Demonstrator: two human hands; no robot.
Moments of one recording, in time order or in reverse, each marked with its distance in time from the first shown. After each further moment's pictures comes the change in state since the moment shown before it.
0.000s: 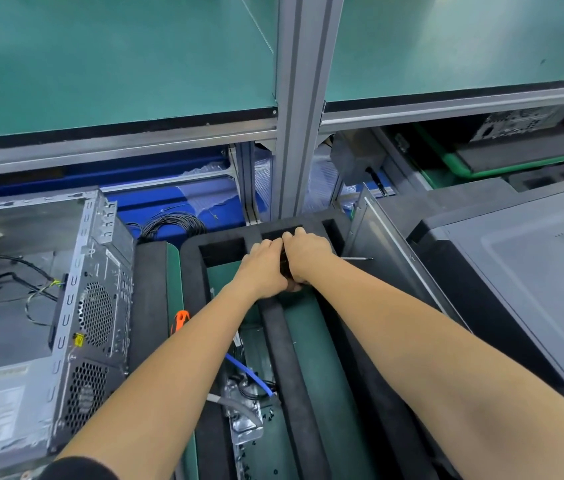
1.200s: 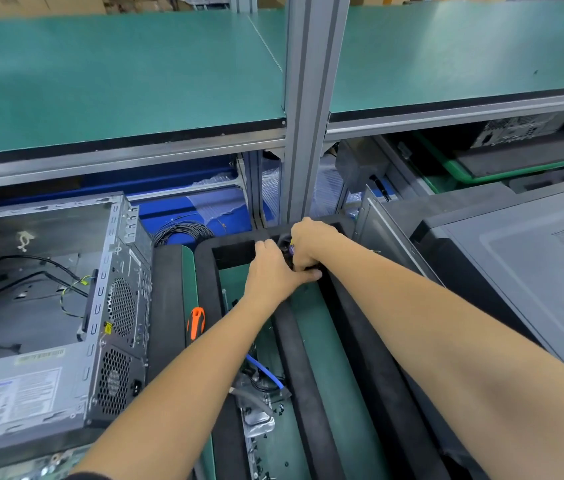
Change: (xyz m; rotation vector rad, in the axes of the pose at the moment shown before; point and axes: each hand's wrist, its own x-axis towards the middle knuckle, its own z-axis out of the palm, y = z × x) left_hand -0.038 0.023 -0.004 -0.198 0.290 -0.218; right_hand -0.004 -0.002 -0.029 -0.018 0.001 -0.042
